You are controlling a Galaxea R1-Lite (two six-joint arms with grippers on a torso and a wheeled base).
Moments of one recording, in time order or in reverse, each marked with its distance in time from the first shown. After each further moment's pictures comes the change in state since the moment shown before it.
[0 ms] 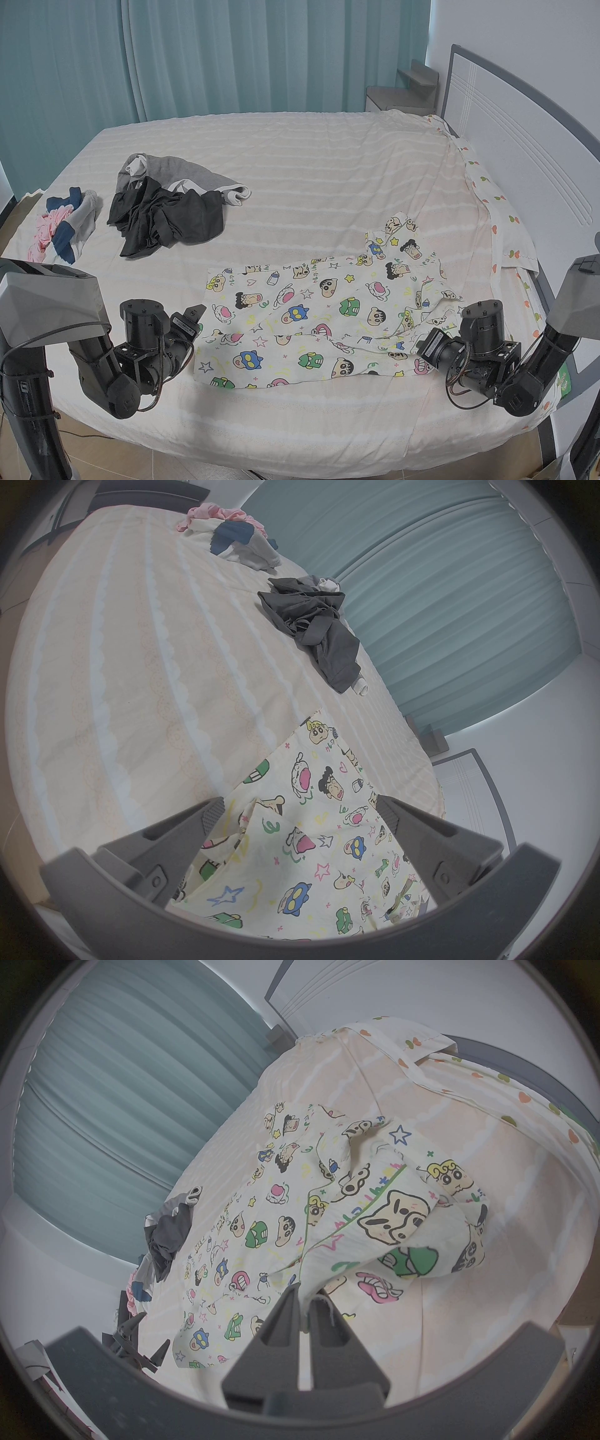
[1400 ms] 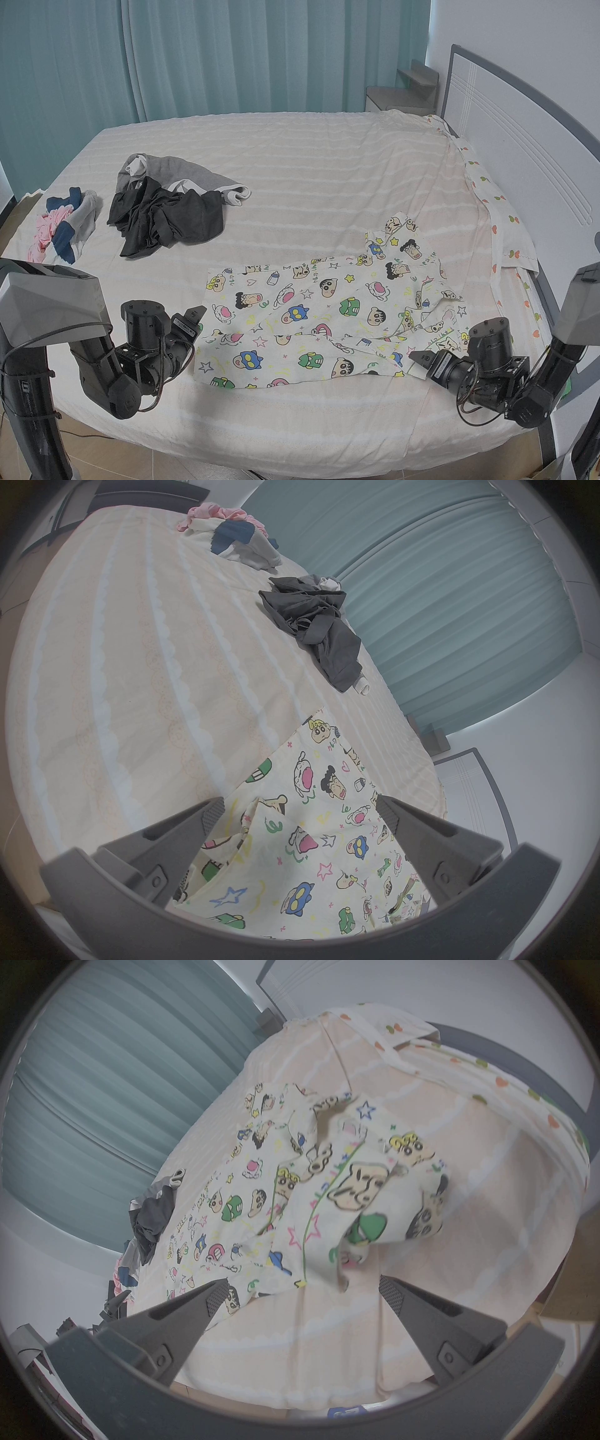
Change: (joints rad) left arm 0.000 0.007 -0.002 0.000 0.001 0.002; right arm 0.005 -0.019 0.121 0.003 0.007 0.007
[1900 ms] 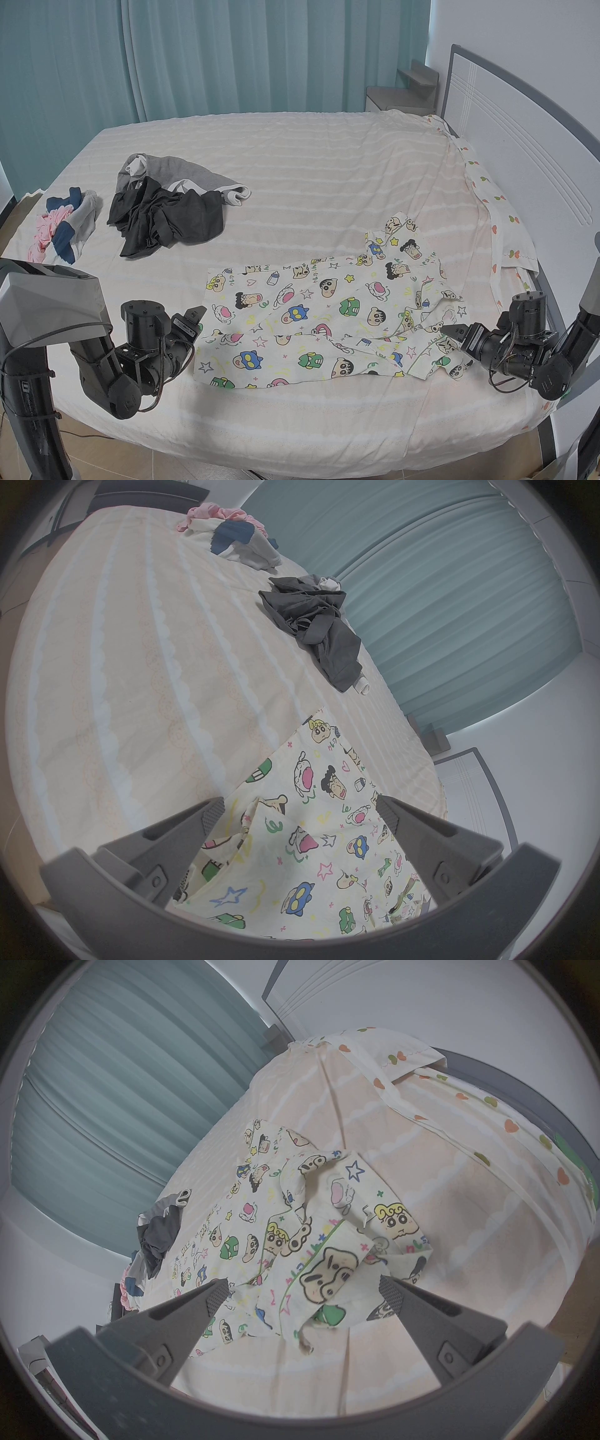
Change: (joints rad) left arm 0.000 0.000 0.000 0.000 0.000 0.001; right arm -0.273 -0.066 -0.020 0.006 0.222 -0.189
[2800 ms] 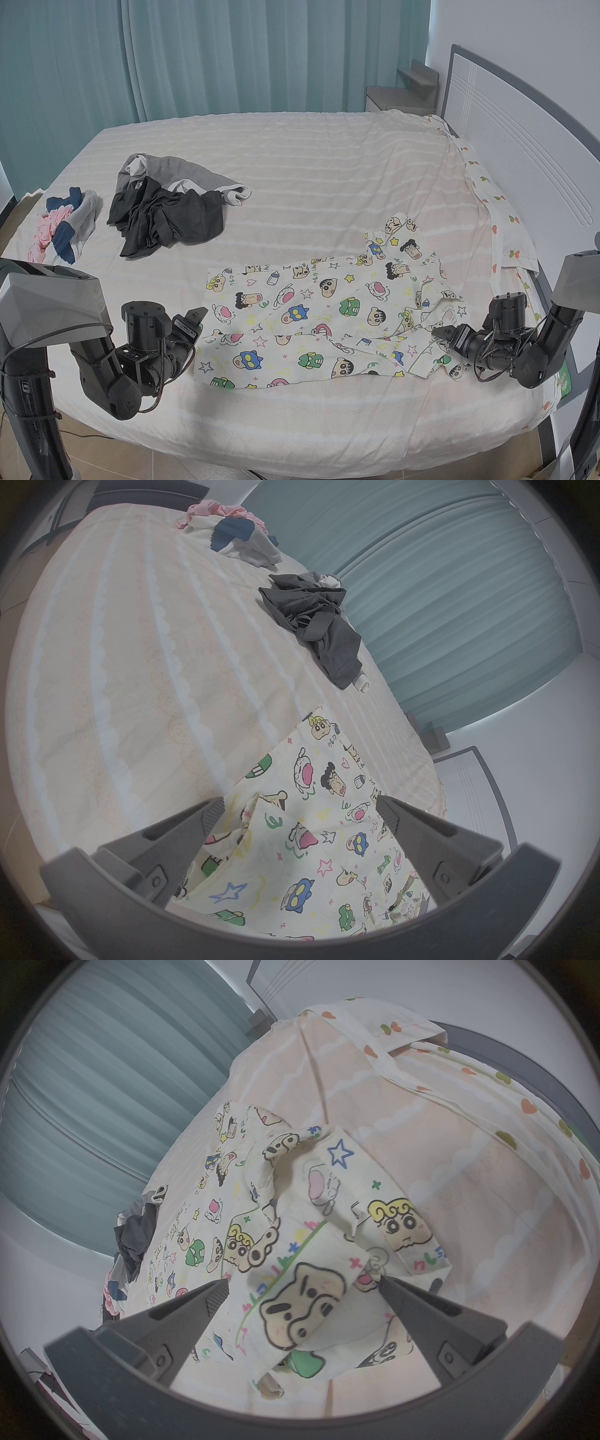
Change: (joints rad) left arm -0.004 0.000 0.004 0.000 -0.009 -0.004; right arm -0.046 0.197 -0.156 0.033 0.023 -0.013
